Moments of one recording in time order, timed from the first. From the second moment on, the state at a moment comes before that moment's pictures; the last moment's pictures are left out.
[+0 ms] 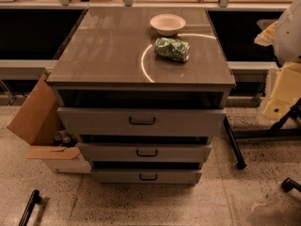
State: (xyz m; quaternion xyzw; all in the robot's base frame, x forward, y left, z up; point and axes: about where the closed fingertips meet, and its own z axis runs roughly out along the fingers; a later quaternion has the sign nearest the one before) arm 0.438 -0.217 0.976 -0.60 0.78 -0.03 0.16
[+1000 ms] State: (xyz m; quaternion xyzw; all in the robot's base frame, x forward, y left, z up) arm 0.435 -0.190 0.887 -0.66 0.73 0.03 0.15
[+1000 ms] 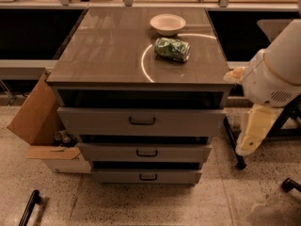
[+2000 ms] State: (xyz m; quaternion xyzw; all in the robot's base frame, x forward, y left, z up) arm 0.451 -0.173 0.804 -0.68 0.72 0.06 0.15
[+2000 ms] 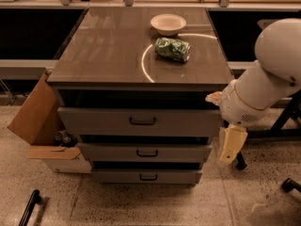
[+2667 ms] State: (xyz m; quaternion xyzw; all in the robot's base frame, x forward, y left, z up) arm 0.504 -0.165 0.739 -0.68 0.72 0.03 0.15
